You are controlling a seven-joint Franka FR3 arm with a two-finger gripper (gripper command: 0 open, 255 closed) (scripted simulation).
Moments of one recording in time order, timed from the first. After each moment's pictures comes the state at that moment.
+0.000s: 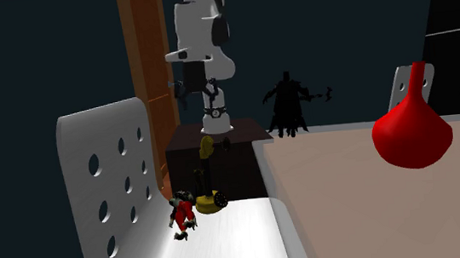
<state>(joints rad) -0.05 -0.30 -0.12 -2.61 -0.06 2.30 0.00</state>
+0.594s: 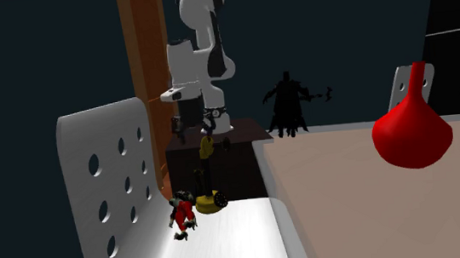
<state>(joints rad) -0.06 0.07 -0.16 -2.56 0.08 2.57 -0.12</state>
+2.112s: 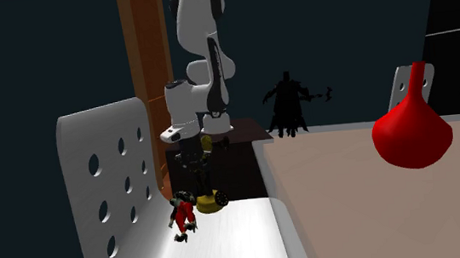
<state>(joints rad) -0.14 0.46 -0.07 -2.43 0.30 2.79 -0.29</state>
